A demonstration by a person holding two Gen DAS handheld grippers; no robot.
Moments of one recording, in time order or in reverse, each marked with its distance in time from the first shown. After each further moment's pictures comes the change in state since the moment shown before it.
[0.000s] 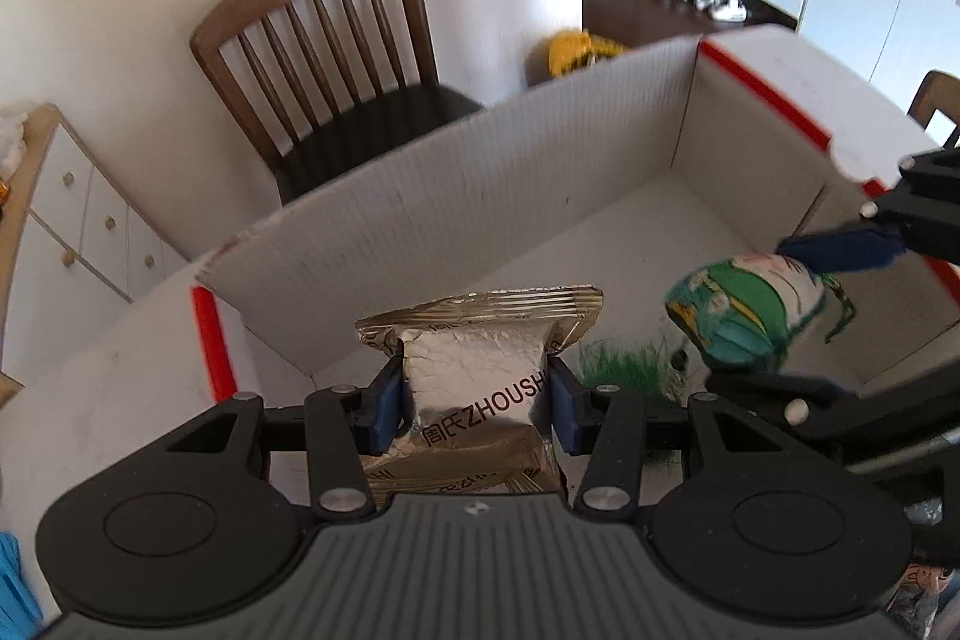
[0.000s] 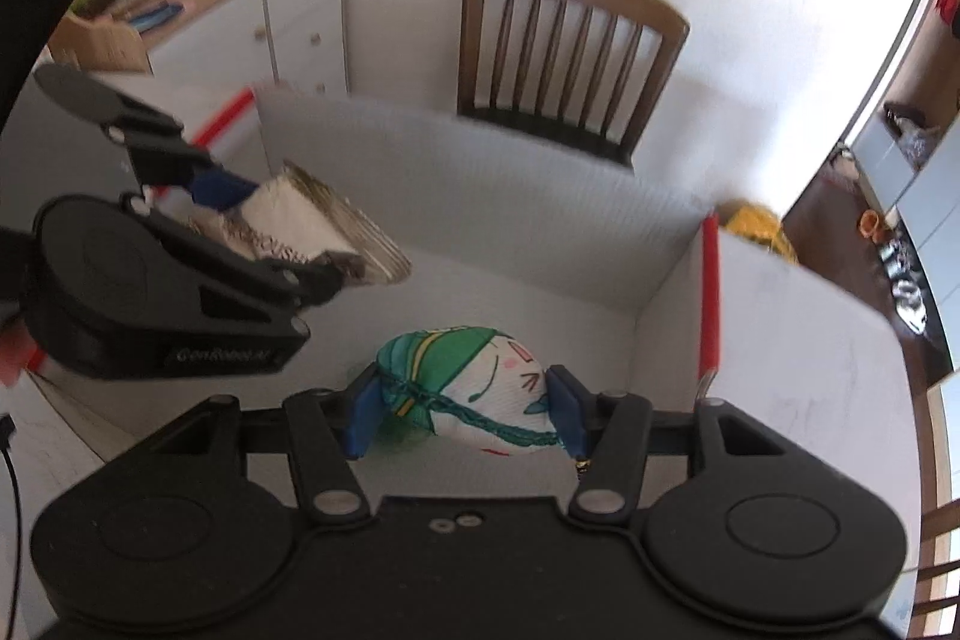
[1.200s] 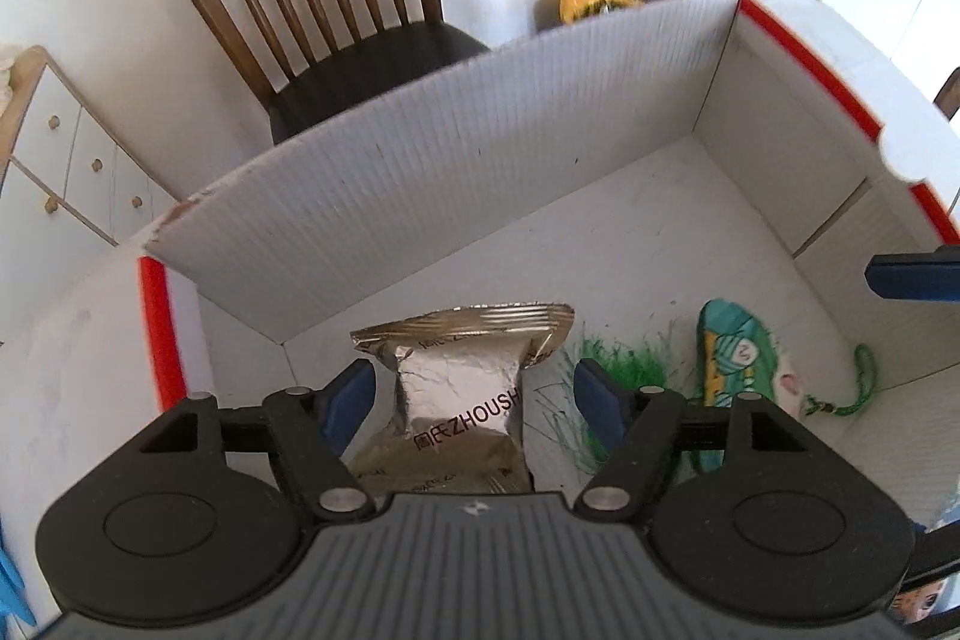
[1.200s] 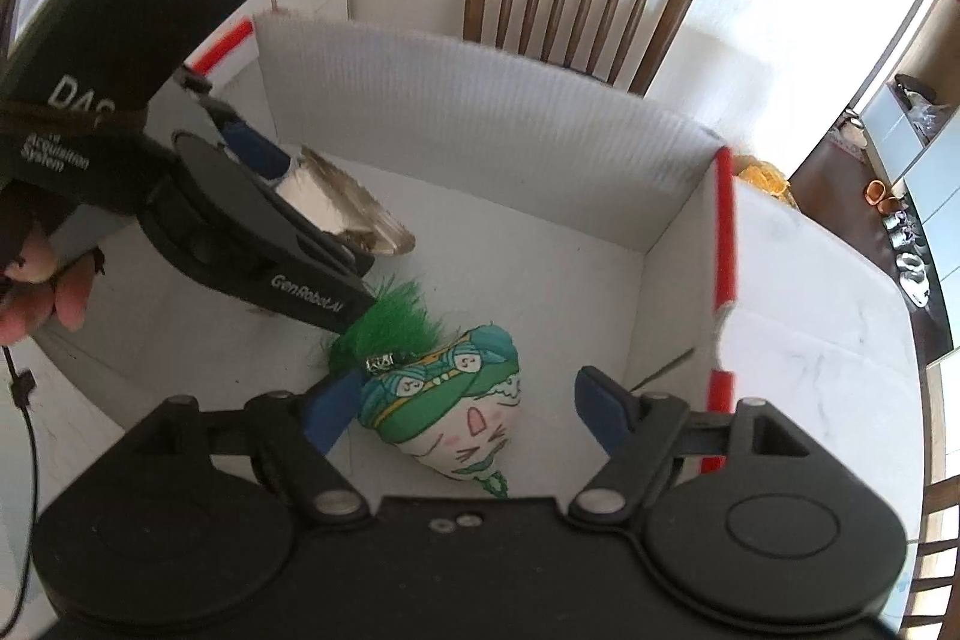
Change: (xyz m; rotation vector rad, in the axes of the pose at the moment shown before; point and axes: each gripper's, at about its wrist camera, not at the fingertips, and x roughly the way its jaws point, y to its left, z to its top) left arm 0.019 0.001 0.015 -0.055 0.112 -0.005; right arm -0.004 -0.004 -0.005 0.012 0.066 0.015
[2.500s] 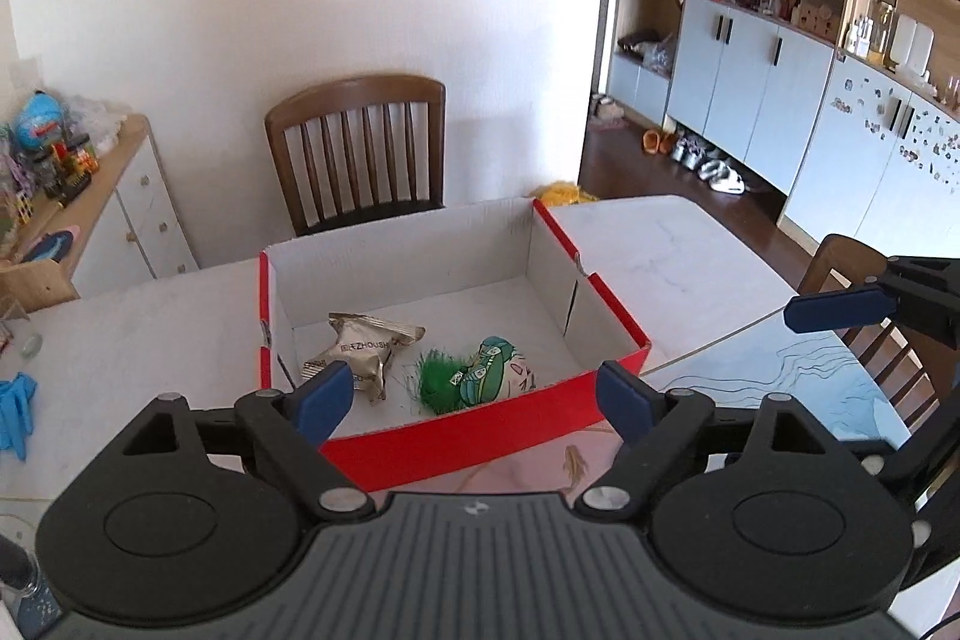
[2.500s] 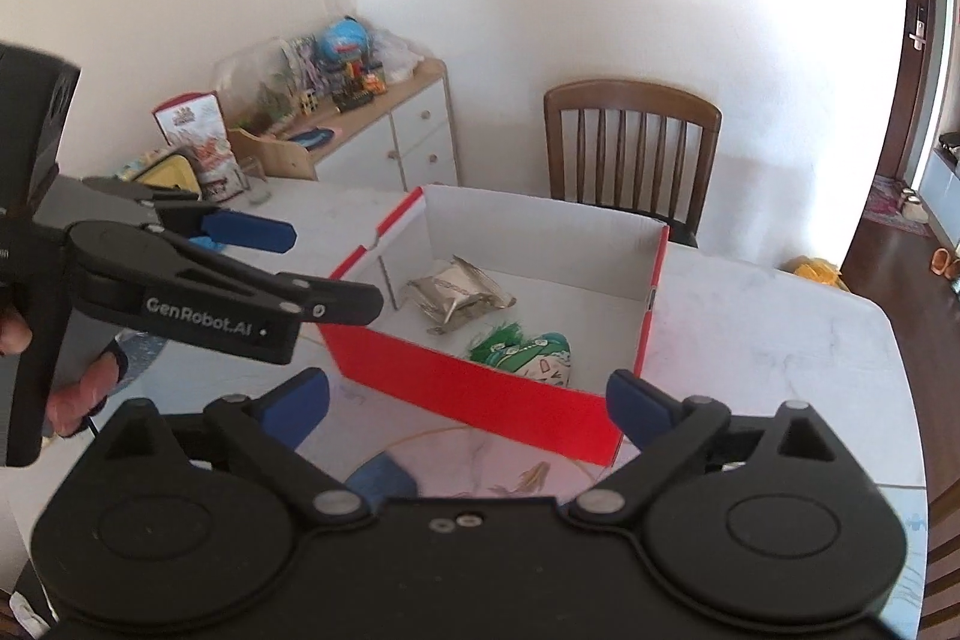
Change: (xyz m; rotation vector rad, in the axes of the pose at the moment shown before) left arm -0.232 -0.104 -0.125 -0.184 -0.415 0.003; right arm -0.196 -0.036 -0.112 0.015 -0.354 0.262
